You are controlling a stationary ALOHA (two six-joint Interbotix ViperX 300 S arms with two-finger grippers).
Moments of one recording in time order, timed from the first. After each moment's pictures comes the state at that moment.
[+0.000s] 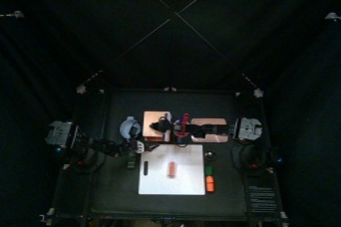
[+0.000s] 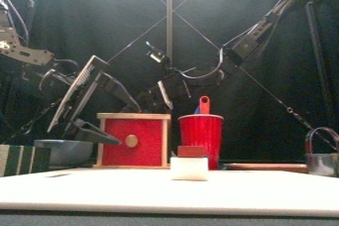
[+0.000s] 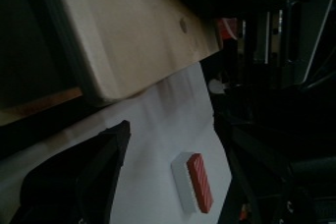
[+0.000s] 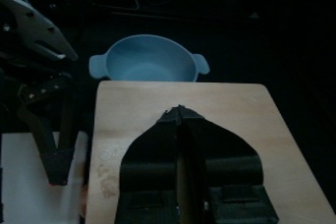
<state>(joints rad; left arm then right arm) -0.08 0.03 1.06 -0.68 -0.74 -0.81 -0.32 0.37 0.36 -0.29 -0.45 0.00</state>
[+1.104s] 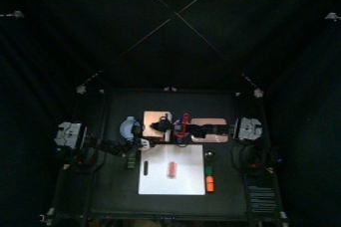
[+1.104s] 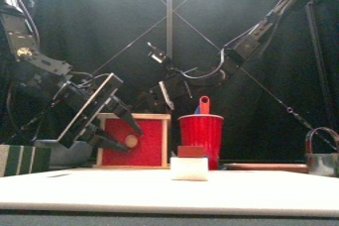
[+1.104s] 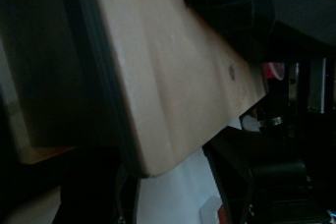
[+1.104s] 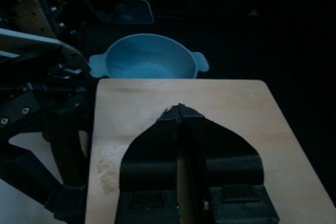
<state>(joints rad) -0.03 0.11 0.97 -0.85 -0.74 -0.60 -0.32 0.37 0.38 -0.28 -0.46 0.01</state>
